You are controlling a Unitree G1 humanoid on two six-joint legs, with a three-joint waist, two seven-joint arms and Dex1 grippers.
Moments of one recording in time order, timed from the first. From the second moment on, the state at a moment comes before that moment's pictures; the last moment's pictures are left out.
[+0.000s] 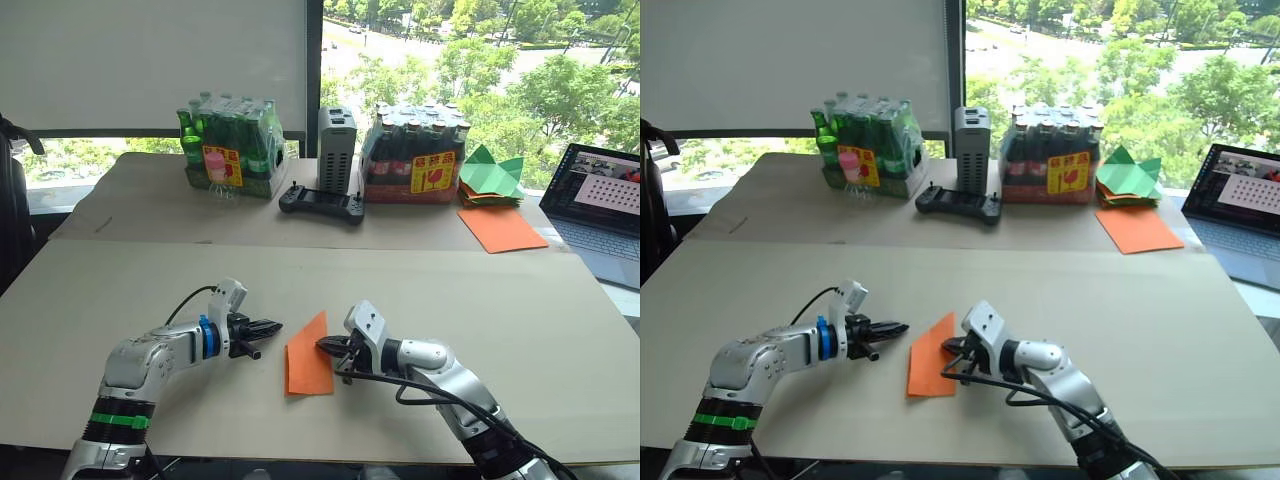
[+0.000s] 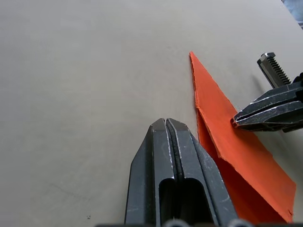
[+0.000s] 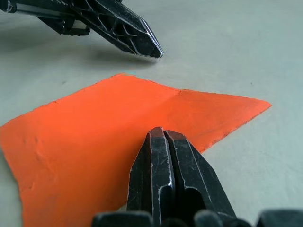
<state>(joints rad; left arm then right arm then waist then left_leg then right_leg) -0.35 0.53 0.05 -0.03 -0.59 0.94 -0.76 -0.29 -0.34 0.34 -0.12 0.16 0.44 0.74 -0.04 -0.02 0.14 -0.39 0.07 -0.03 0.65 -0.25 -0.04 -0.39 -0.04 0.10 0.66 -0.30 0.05</state>
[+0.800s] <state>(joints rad) -0.27 0.52 0.01 -0.23 -0.73 1.05 -0.76 -0.30 -0.34 0.35 -0.13 0.14 0.44 0.75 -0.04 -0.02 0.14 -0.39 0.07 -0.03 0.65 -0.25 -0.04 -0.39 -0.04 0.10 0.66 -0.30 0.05</state>
